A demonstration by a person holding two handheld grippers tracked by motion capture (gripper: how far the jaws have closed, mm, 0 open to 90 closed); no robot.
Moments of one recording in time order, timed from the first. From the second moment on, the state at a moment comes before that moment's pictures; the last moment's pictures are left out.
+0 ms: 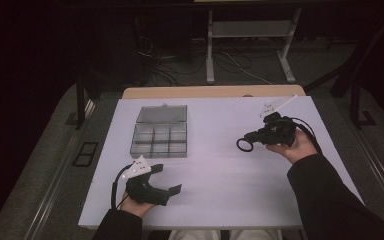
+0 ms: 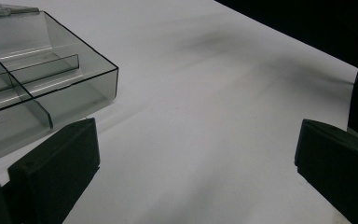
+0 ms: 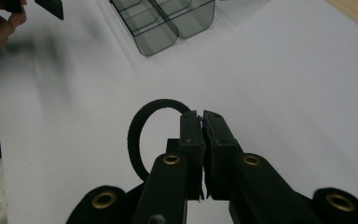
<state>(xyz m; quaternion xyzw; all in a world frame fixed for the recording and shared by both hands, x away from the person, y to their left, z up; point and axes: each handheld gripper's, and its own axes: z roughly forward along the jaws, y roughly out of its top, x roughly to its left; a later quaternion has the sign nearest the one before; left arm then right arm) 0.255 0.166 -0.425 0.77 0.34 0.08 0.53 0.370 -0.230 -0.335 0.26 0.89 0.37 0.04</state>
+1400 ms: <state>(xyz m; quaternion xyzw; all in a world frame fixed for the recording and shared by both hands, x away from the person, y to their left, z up) 0.254 0.167 -0.422 0.77 0.34 0.08 0.54 0.399 -0.156 -0.313 0.21 0.91 0.36 0.04</state>
